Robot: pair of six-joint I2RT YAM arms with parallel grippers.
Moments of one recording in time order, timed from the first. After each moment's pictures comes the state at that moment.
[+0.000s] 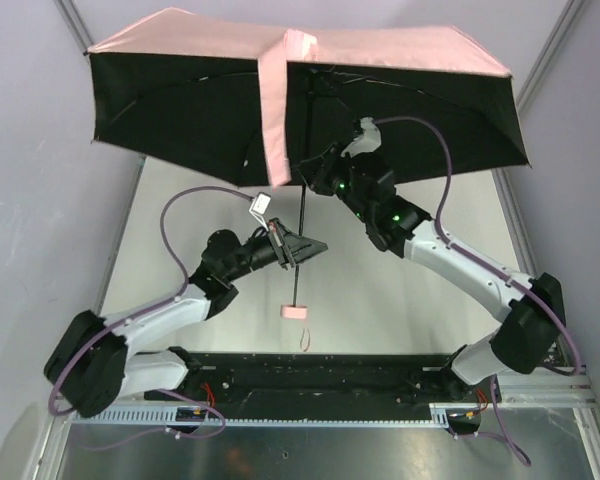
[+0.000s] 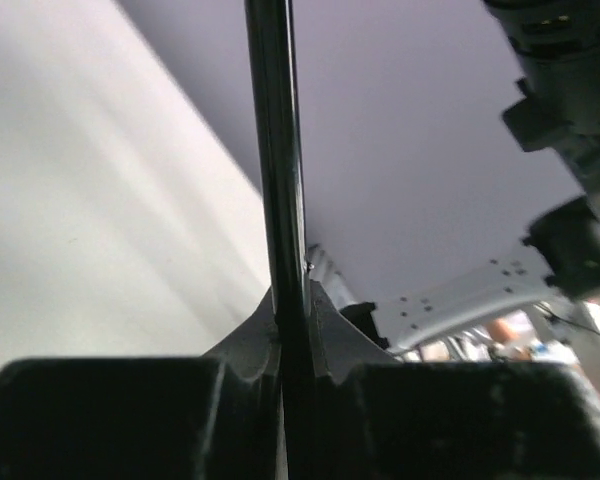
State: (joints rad) left arm -0.64 1.24 0.54 0.87 0.54 -1.01; right arm 0.76 1.47 1.35 0.08 0.20 0.72
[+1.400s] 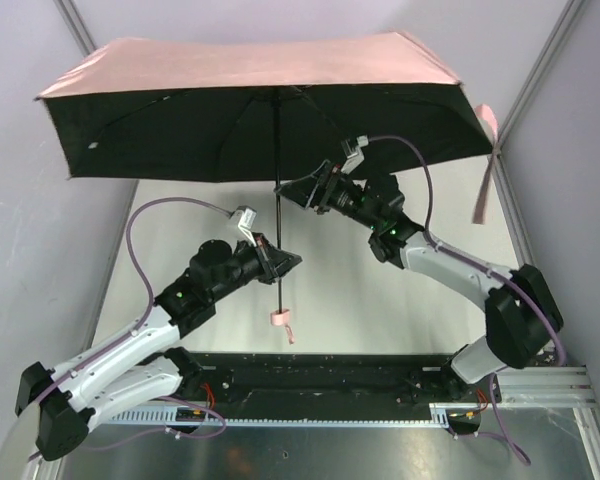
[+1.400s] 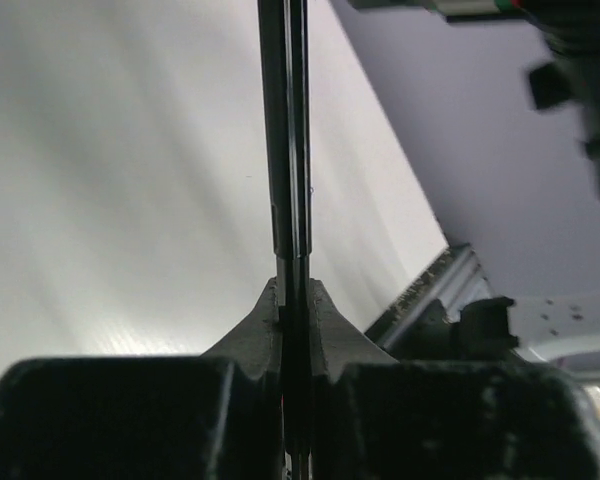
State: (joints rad) left arm -0.73 0.86 0.60 0.07 0.14 -0.73; right arm 0.67 1.55 1.10 0.66 -0.41 1.03
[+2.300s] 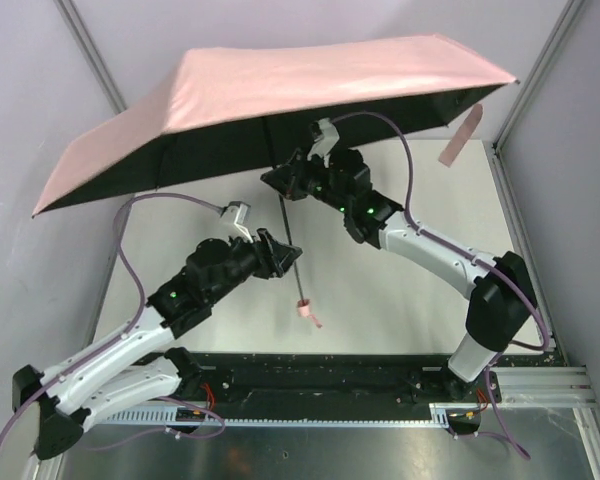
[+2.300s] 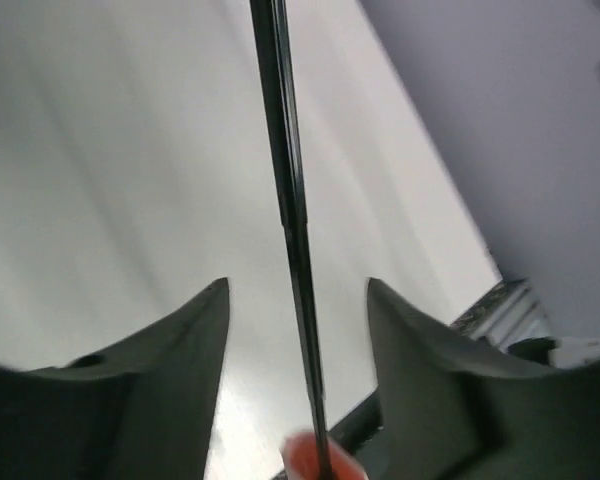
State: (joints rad) left arm -0.80 0.87 0.69 -0.07 -0.09 -0.64; right arm 0.81 1.68 1.49 0.17 -0.05 0.60
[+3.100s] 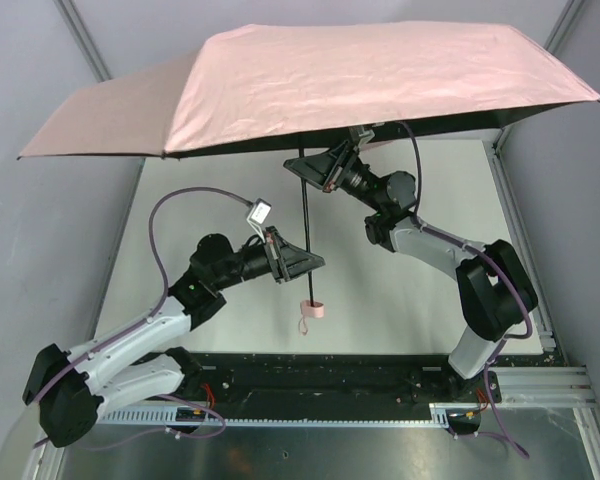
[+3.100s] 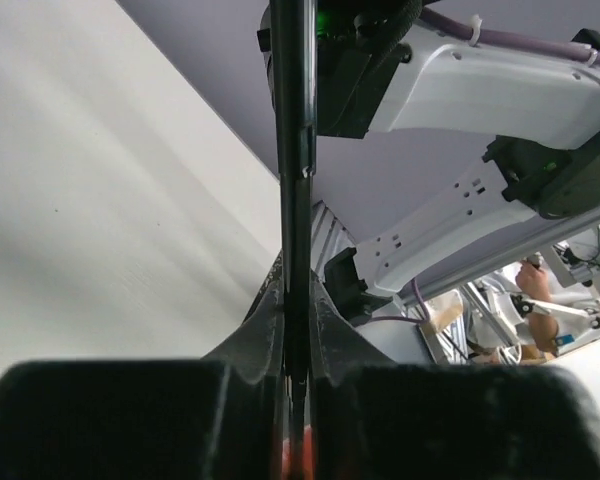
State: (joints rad) left arm -0.72 0.98 0.61 0.40 0.48 -0.83; right arm 0.60 1.70 1.17 1.21 -0.57 1.40
